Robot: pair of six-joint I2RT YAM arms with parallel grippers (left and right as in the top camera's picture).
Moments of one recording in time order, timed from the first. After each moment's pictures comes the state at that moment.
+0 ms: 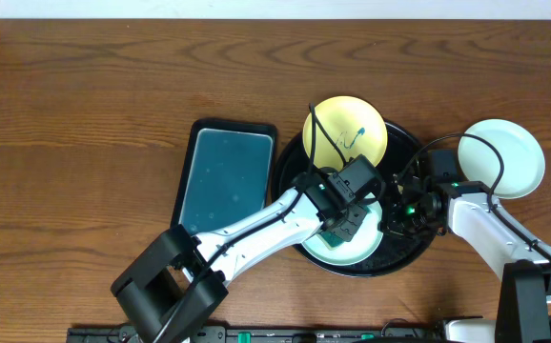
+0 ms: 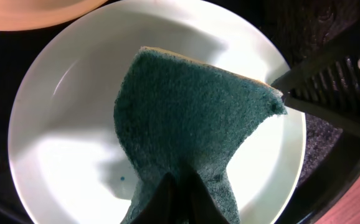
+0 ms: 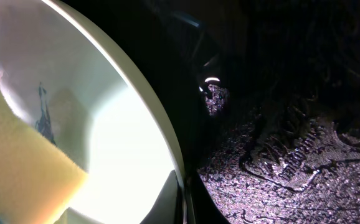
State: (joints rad) left arm -0.93 1.81 1.24 -0.66 0.06 -0.36; right arm 0.10 1.53 0.70 -0.64 -0.40 0.30
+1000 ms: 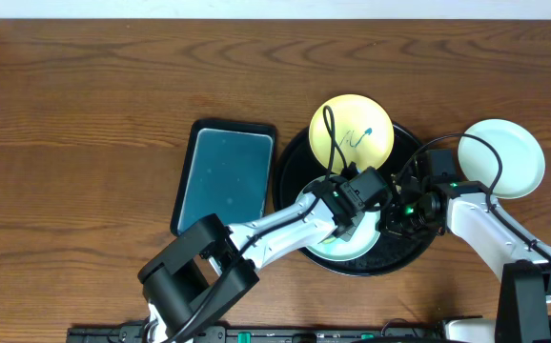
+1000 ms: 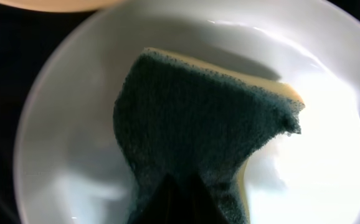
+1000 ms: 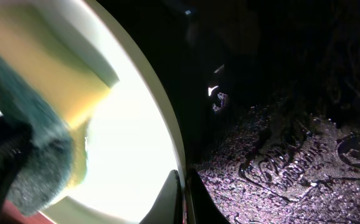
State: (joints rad) left arm -0.96 1.92 1.24 -0.60 -0.17 -0.39; right arm 0.11 1.53 0.70 -0.64 -0.41 0.31
